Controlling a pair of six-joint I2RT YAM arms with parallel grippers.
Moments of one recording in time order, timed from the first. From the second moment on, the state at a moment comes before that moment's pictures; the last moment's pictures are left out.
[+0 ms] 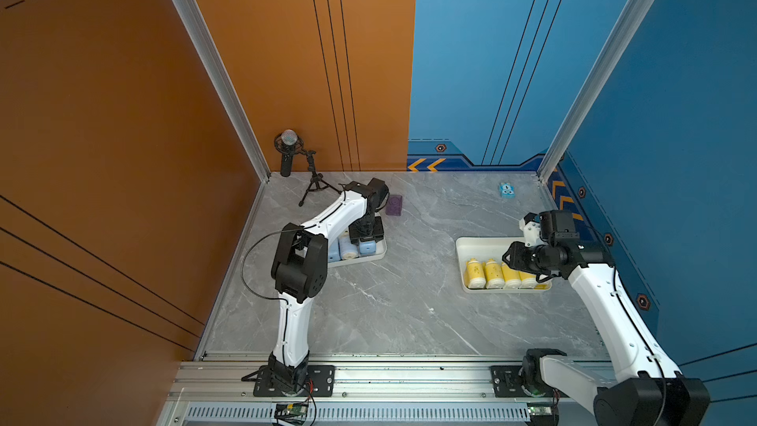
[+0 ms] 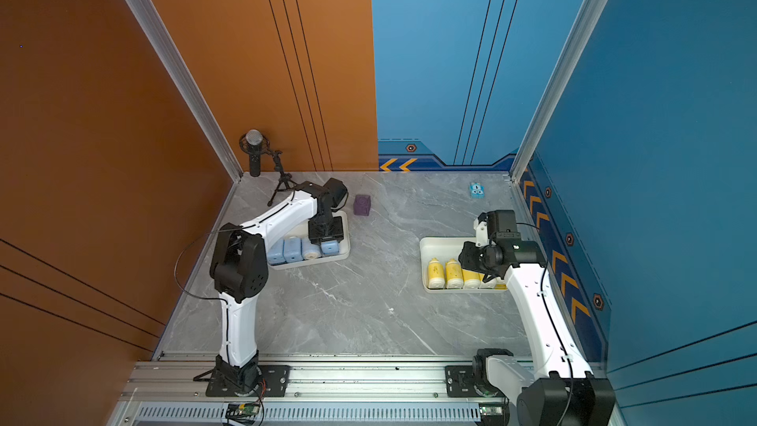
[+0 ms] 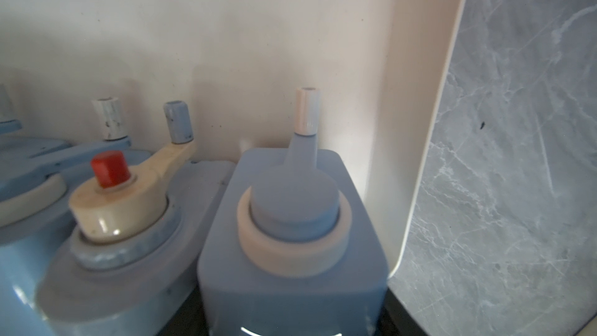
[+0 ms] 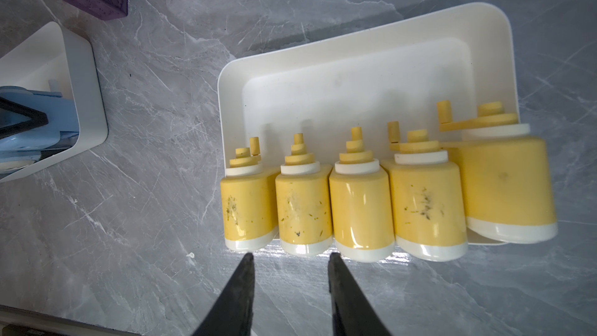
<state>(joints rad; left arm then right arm) -0.44 2.08 1.76 -1.17 -0.06 -0.65 -0.01 1.11 1.01 -0.99 -0.22 0.20</state>
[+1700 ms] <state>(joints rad) -0.45 2.03 1.69 -1.11 -0.04 -0.70 -0.01 1.10 1.00 -0.98 -0.22 0.20</state>
